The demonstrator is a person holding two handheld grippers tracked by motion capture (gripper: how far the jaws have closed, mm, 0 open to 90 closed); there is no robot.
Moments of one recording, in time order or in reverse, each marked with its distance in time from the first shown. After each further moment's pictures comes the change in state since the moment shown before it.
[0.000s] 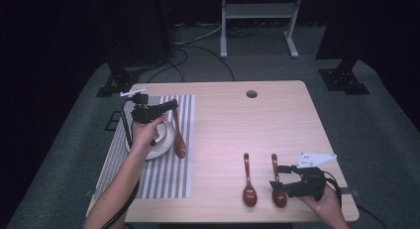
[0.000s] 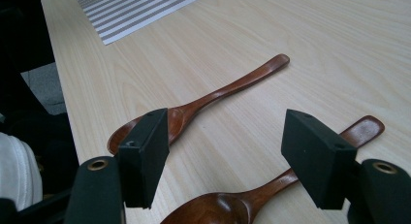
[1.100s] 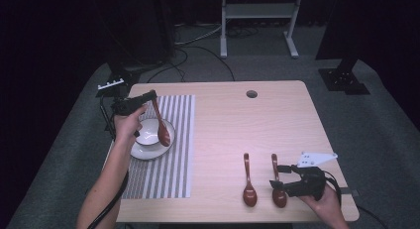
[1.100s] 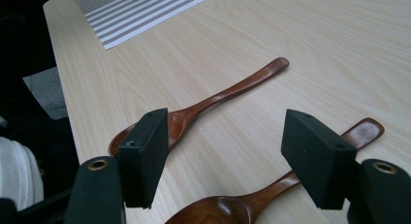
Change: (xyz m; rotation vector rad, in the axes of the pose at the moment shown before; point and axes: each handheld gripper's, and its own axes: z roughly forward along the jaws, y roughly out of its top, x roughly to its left) left arm 0.036 0.028 -0.031 -0.082 0.134 -0.041; right arm -0.001 0.001 0.000 -0.012 0.002 0.008
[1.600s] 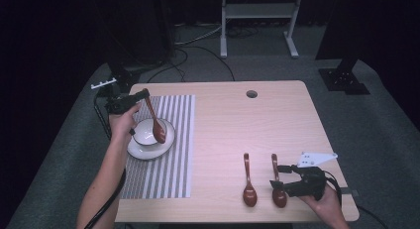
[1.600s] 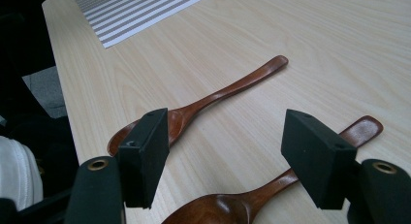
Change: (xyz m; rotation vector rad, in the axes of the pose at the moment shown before) left arm 0.018 0.006 -0.006 -0.025 0.056 -0.040; right arm -0.001 0.000 0.000 0.005 -0.001 0.000
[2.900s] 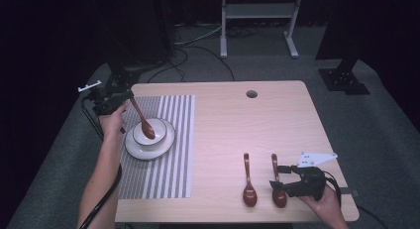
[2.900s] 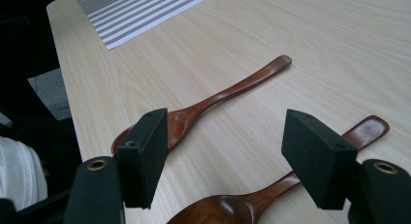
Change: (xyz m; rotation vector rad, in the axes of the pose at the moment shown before) left arm 0.046 0.003 -0.011 -0.079 0.152 -0.096; right arm 0.000 0.000 0.001 -0.002 0.012 0.014
